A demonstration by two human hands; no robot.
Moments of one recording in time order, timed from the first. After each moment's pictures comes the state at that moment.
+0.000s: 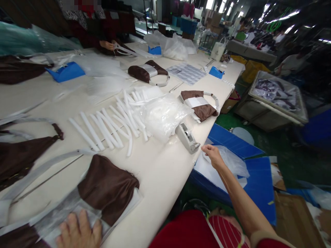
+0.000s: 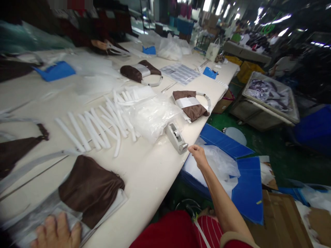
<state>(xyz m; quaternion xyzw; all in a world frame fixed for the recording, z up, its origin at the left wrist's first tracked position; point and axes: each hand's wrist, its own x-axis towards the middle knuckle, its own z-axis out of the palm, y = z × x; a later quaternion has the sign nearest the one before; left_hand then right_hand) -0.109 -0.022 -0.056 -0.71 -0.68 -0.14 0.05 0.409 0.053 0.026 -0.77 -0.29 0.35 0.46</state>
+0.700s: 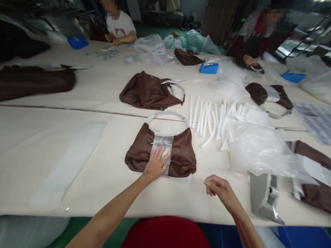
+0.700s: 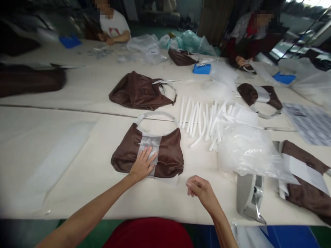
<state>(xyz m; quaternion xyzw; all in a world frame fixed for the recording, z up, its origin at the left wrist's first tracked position) -0.097 -0.042 -0.065 -0.66 -0.75 -0.07 0.00 0.210 0.073 0.057 -0.45 -0.60 0.66 0.07</state>
